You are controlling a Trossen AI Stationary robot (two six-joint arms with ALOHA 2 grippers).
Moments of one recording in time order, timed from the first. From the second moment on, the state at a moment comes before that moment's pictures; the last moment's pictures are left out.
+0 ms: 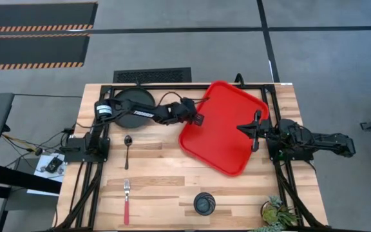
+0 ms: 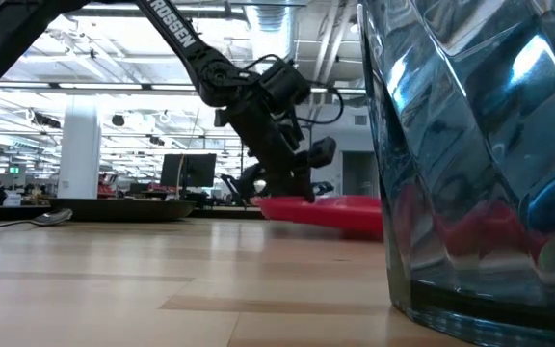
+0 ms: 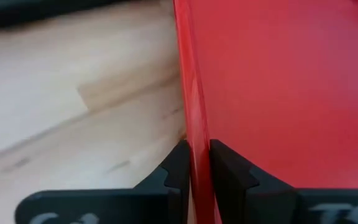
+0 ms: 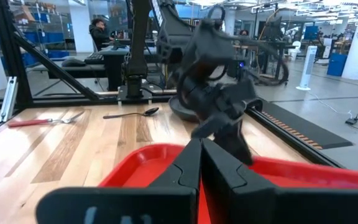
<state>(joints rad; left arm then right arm) 0.27 2.06 1.27 0.07 -0.32 -0.62 -0.13 0.03 0.00 0.04 0.08 -0.01</state>
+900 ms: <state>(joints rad) 0.51 1.80 1.26 -0.27 0.08 0.25 -0.13 0.03 0.00 0.04 0.08 -0.01</state>
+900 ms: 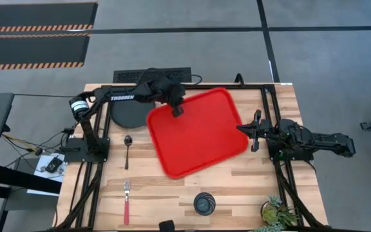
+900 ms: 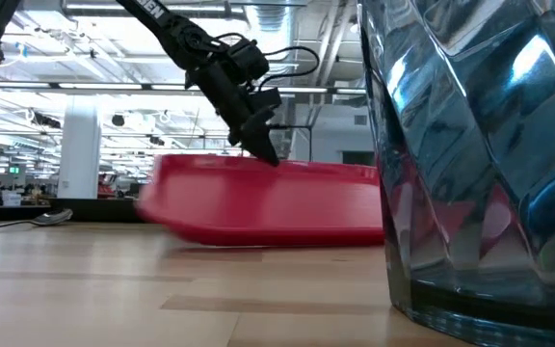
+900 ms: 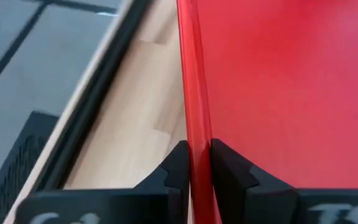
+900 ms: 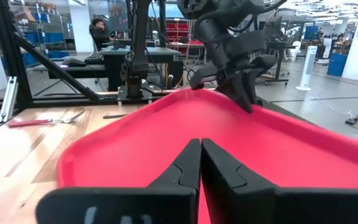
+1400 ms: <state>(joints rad) 0.56 1.80 1.19 -0.14 0.34 0.49 -0.13 0.03 0.00 0.04 0.08 -0.01</state>
